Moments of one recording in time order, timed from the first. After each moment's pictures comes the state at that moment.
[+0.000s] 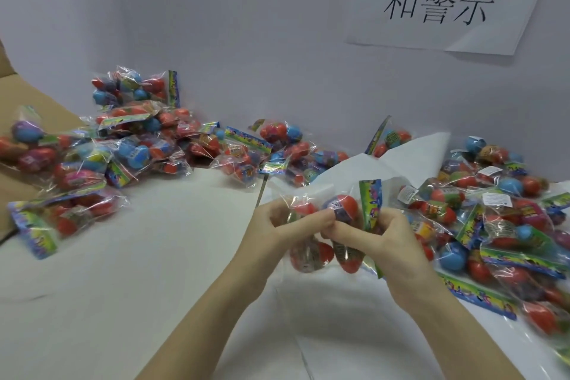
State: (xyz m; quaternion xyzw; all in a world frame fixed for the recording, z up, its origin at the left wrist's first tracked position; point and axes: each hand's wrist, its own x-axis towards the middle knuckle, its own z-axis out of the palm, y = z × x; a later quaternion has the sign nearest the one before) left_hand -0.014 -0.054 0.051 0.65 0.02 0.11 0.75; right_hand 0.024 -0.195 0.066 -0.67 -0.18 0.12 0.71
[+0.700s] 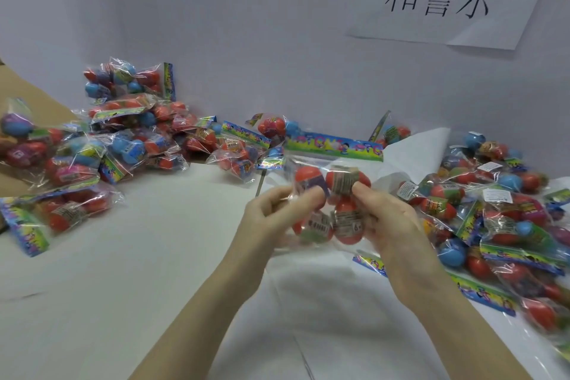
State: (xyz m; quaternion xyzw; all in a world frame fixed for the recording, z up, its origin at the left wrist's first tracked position) left_hand -0.017 -0.049 0.057 0.63 0.03 0.10 0.77; right_hand 0.031 -0.194 0.063 -0.62 -0.17 0.12 0.75
